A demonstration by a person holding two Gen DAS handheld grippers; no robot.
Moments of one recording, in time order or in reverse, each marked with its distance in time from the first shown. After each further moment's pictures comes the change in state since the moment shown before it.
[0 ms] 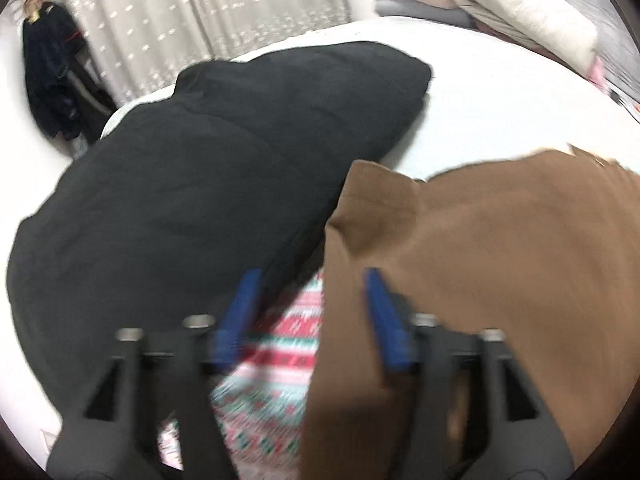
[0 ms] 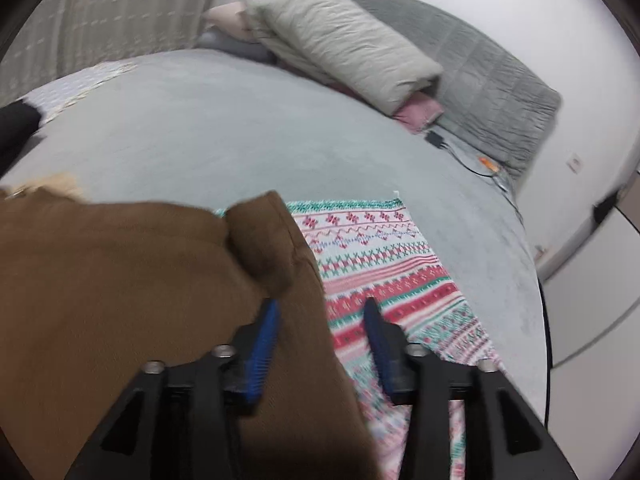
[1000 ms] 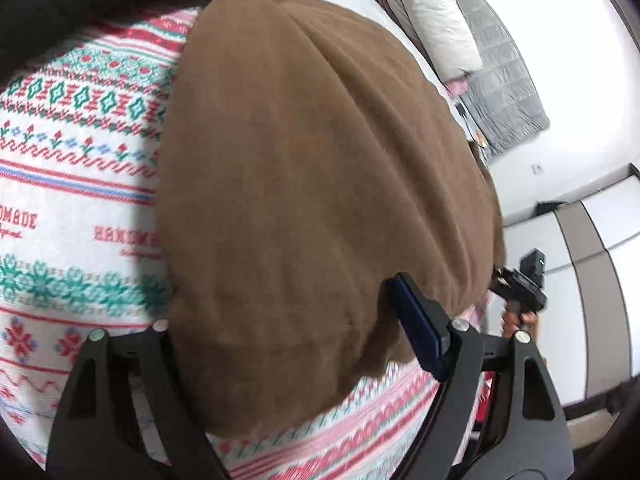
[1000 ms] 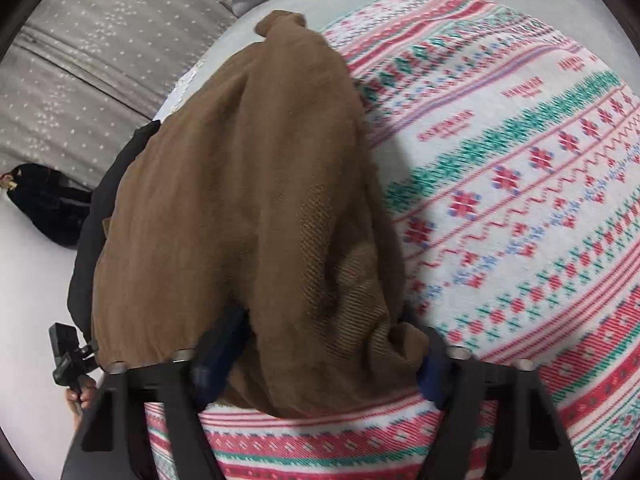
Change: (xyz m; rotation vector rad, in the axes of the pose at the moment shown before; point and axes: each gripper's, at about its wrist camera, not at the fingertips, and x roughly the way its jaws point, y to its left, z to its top) left arm -0.031 0.017 -0.140 -0.331 0.320 -0.827; right arm -0.029 -0.069 -0.168 0.436 0.367 0.797
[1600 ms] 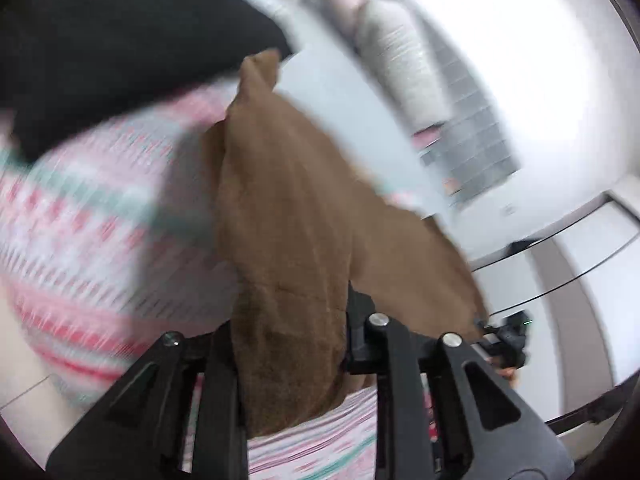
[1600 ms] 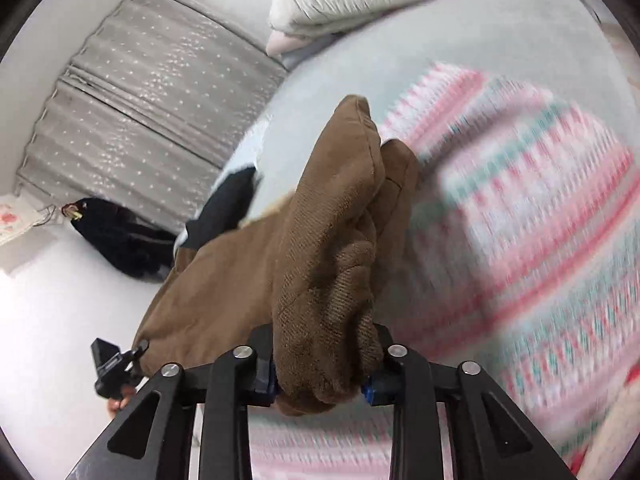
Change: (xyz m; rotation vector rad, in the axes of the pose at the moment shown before) left arm -0.126 -0.039 -0.067 -0.040 -0.133 -0.005; right arm -0.148 0.040 -0.085 0.043 -0.150 0.215
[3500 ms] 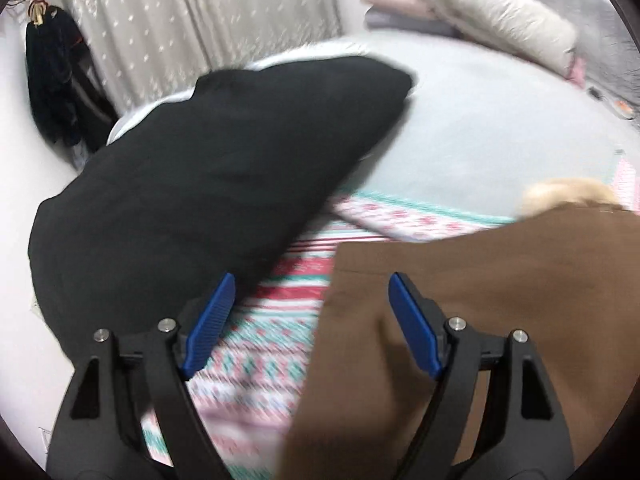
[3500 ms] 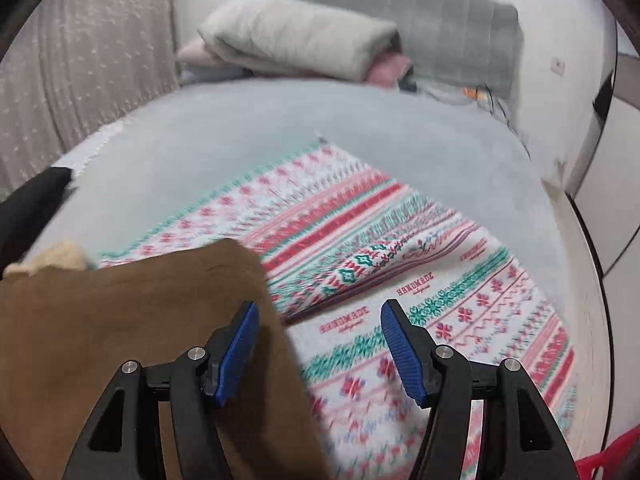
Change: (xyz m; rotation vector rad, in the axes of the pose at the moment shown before) left arm 0.132 -0.002 0.162 0.445 -0.268 0.725; right arm 0.147 -0.031 0.118 -0.317 -0.291 -0.727
